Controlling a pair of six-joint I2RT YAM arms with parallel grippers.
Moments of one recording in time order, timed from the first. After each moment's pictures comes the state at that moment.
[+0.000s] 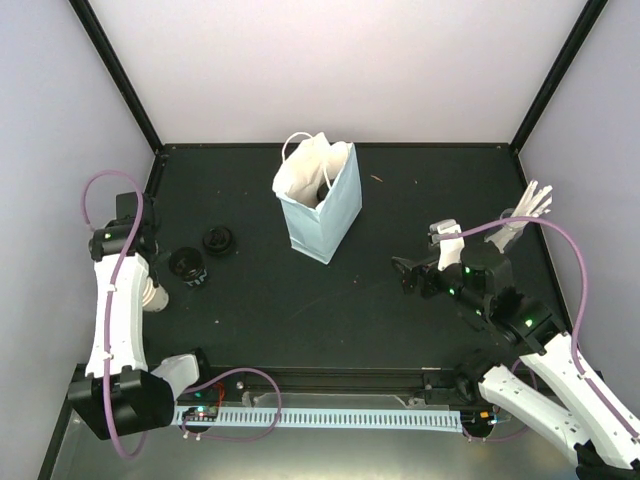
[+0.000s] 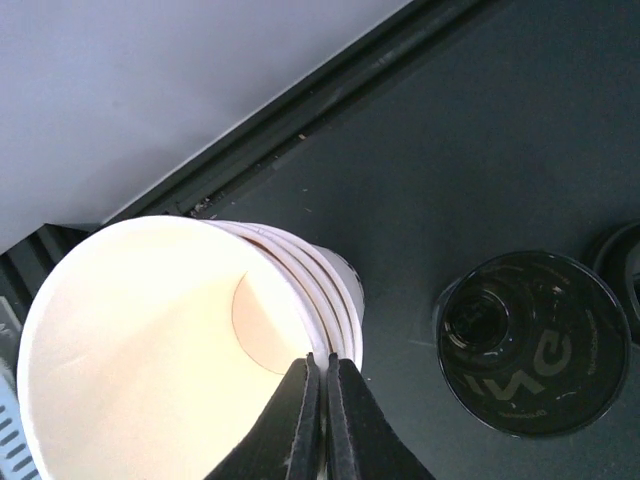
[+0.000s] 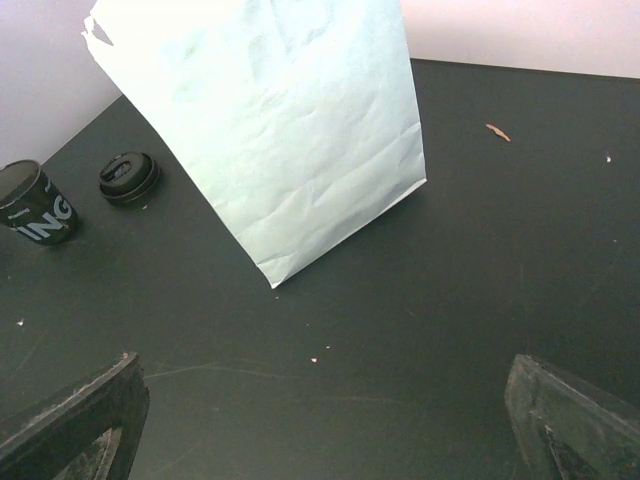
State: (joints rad) left arm 0.24 1.09 1.12 -1.21 -0.40 -0.66; right arm 0.64 0.63 0.82 -0.66 0.03 0.24
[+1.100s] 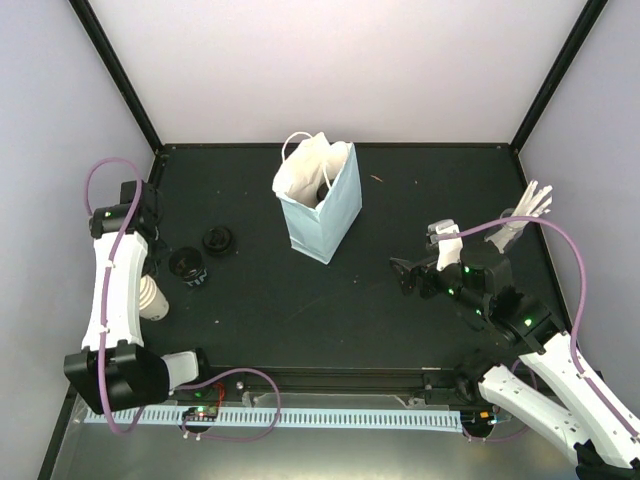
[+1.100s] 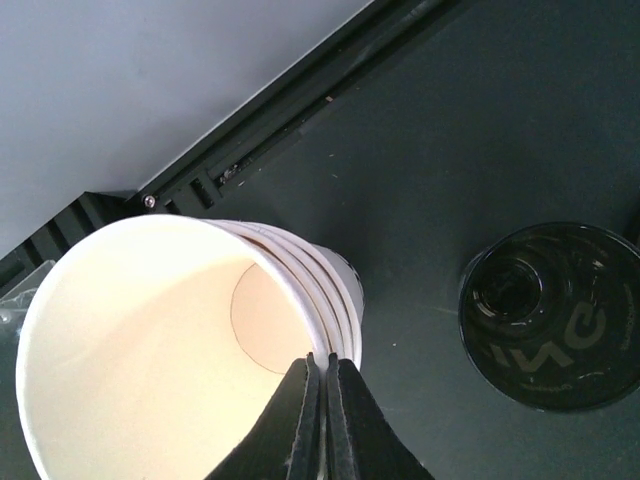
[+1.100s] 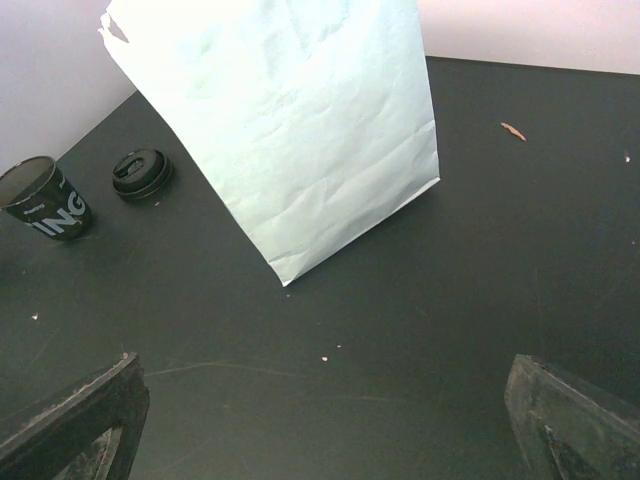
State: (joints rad) left arm 0.21 1.20 1.25 -1.38 -0.42 -0.71; right arm 0.64 0.63 0.82 -0.66 0.00 0.24
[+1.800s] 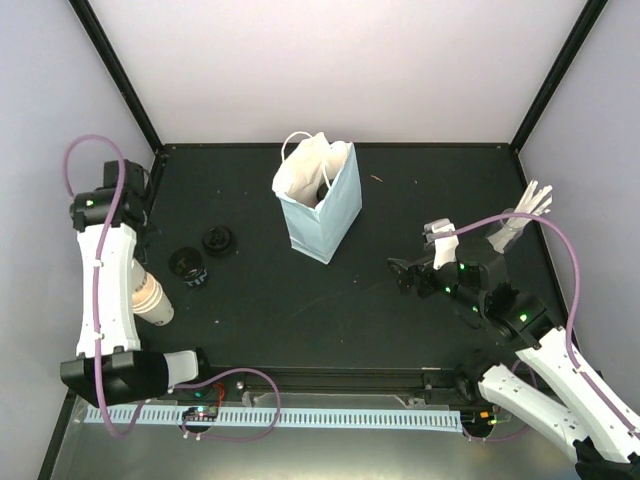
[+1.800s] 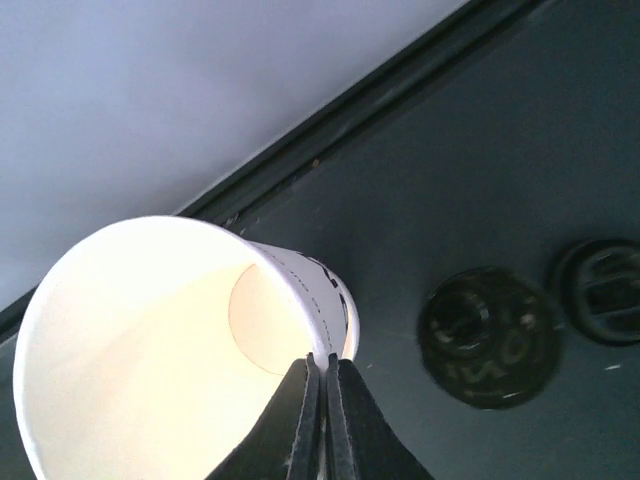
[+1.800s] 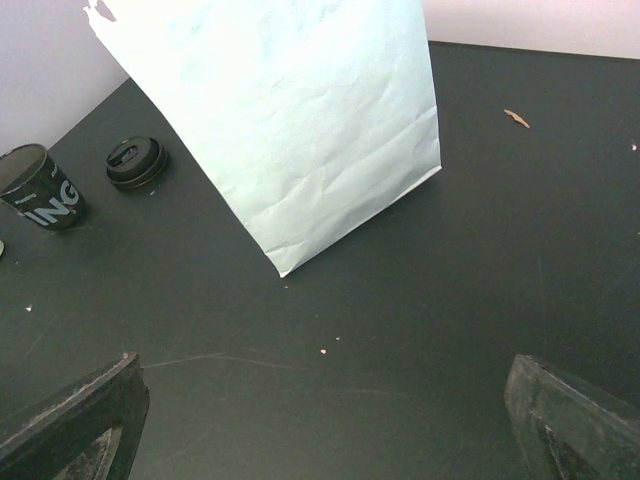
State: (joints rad) left arm 0.20 1.25 1.43 -1.46 -0.44 -0.70; right arm 0.64 0.66 0.82 -0.66 0.00 0.24
